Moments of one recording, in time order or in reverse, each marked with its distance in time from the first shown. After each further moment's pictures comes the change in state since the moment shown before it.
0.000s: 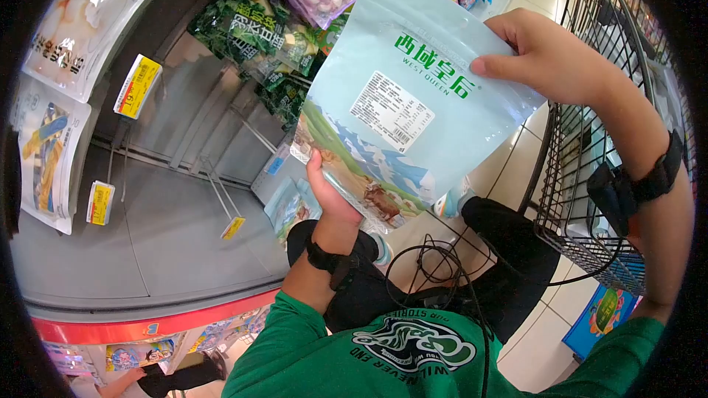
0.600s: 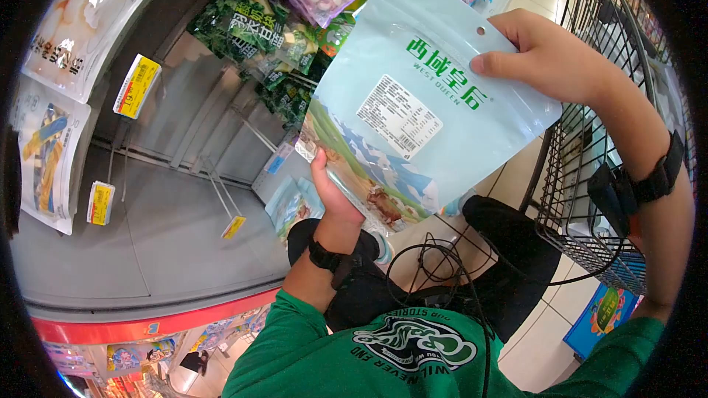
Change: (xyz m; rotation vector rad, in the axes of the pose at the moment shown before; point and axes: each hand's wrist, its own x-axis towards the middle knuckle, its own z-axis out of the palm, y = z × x) left_hand -0.002 -0.006 0.001 0.055 0.008 -0.017; right_hand -0.003 0.005 0.001 0.150 -0.043 0.021
